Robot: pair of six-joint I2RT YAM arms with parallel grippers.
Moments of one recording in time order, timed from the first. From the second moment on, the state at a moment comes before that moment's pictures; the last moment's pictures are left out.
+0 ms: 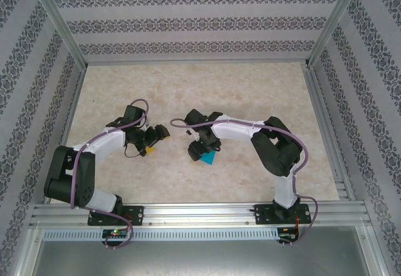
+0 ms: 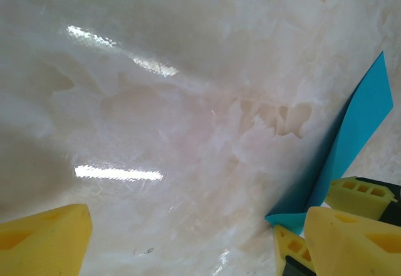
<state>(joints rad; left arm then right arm) -0.23 1.46 0.75 -0.44 0.47 -0.83 0.81 1.96 1.29 -0.77 -0.09 0.16</state>
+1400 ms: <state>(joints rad) -0.43 1.60 0.73 -0.07 0.75 -0.95 0.61 1.90 1.13 -0.54 -0.54 0.16</state>
